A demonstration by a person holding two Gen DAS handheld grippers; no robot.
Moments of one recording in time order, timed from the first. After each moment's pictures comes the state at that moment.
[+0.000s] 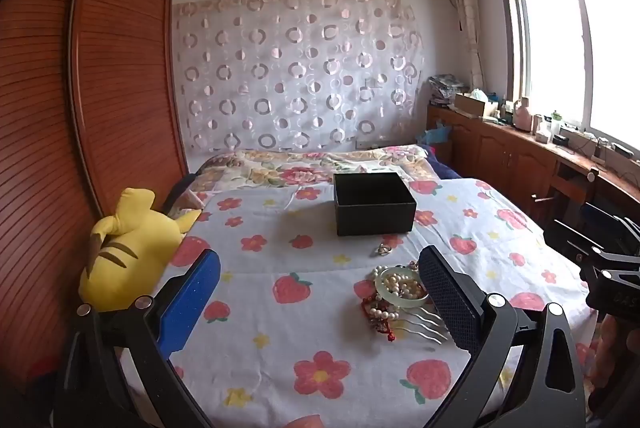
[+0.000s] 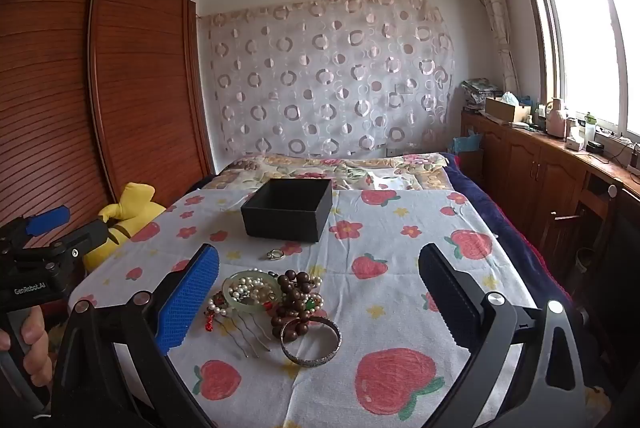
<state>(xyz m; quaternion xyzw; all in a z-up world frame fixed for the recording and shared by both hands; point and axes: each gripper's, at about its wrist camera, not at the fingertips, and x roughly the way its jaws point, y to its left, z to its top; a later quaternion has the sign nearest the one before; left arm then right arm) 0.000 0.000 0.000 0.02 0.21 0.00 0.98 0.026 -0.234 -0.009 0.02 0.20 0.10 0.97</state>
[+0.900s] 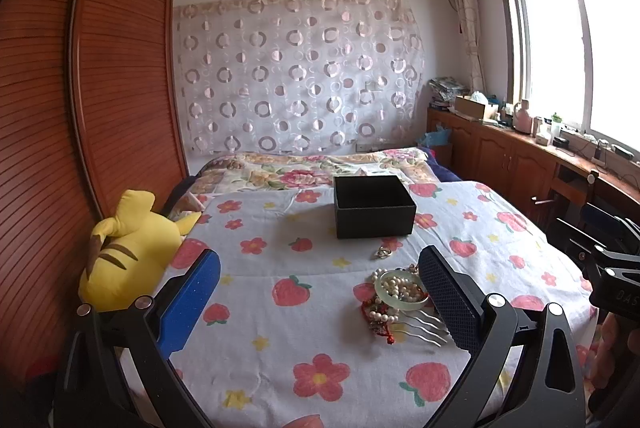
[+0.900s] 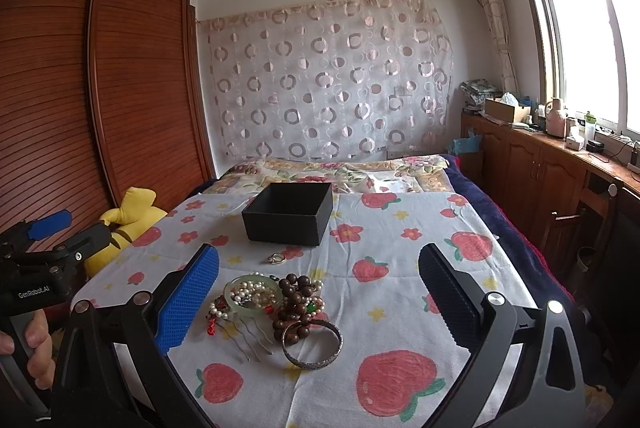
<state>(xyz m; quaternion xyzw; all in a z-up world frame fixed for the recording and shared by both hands) -0.001 0.000 0.000 0.02 0.20 0.00 0.98 0.025 -0.236 -0.009 0.02 0.19 0.10 0.98</state>
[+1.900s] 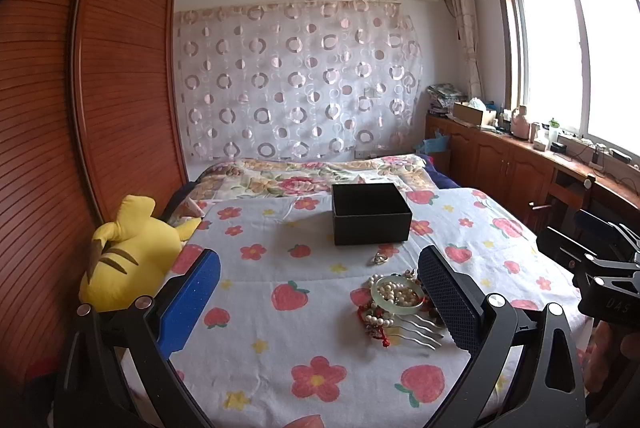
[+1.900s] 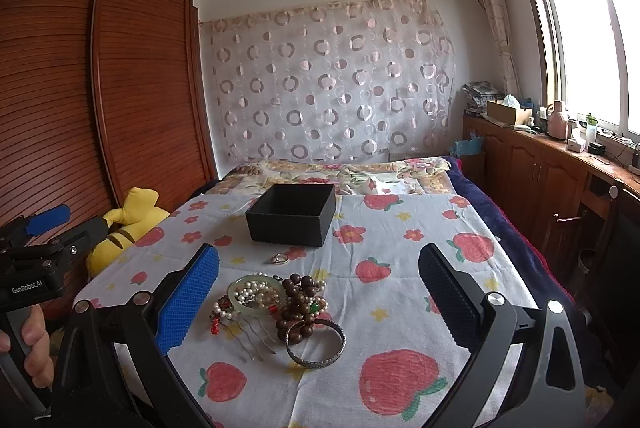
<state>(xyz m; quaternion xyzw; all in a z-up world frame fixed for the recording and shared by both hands) -0.008 -0.004 0.013 0.02 0.19 0.00 0.98 0.022 -0.235 -0.008 0.02 0.19 0.11 0.98</state>
